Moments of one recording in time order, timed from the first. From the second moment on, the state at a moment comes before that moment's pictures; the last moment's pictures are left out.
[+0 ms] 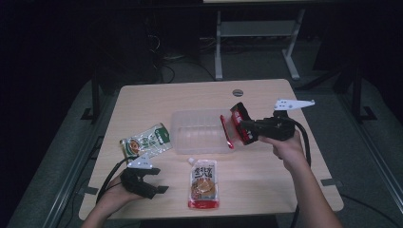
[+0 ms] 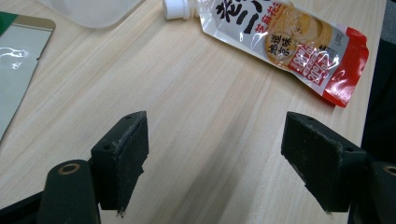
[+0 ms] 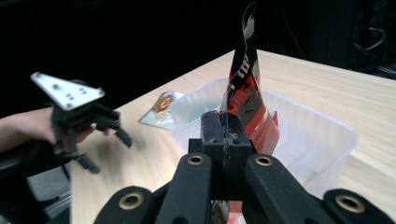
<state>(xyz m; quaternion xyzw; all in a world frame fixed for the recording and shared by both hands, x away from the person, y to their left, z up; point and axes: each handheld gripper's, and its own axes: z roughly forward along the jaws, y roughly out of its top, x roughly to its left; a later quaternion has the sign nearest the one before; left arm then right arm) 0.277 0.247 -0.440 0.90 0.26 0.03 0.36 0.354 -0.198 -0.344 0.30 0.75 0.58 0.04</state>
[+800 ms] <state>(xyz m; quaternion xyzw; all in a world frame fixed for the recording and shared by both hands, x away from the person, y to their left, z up) 0.279 0.249 -0.442 0.90 0.27 0.03 0.35 0.375 -0.194 -0.360 0.35 0.75 0.56 0.05</state>
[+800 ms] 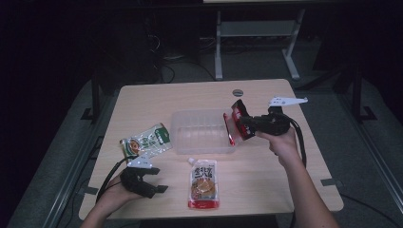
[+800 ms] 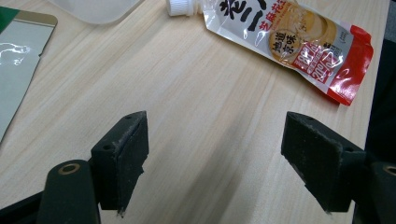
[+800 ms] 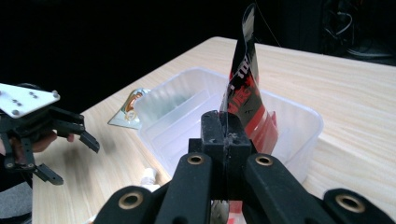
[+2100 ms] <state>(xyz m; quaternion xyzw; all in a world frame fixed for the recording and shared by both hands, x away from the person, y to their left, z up) 0.281 0.248 -0.446 0.90 0.26 0.02 0.35 0.390 -0.178 -0.380 0.39 0.77 0.50 0.07</state>
